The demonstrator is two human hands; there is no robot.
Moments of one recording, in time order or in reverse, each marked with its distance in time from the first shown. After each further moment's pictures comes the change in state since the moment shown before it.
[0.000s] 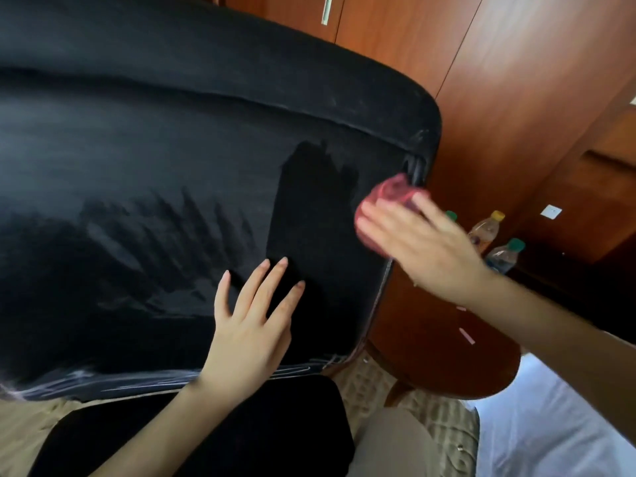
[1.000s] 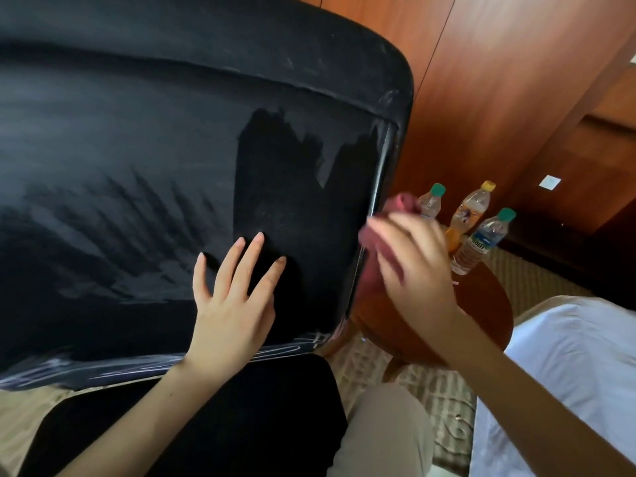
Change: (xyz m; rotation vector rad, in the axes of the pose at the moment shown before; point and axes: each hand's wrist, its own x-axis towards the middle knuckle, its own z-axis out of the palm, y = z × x) left_hand 0.003 0.012 0.013 0.114 0.055 -0.012; right_hand -0.034 -0.065 -0.009 0.641 0.424 0.633
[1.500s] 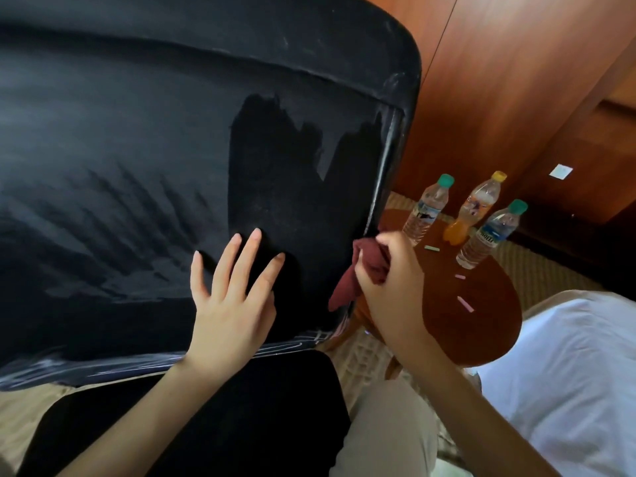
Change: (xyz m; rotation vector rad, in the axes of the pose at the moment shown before) left_hand -0.001 -0.001 0.016 -0.002 0.042 -0.002; right_hand -0.020 -0.015 0.041 0.337 -0.019 0.558
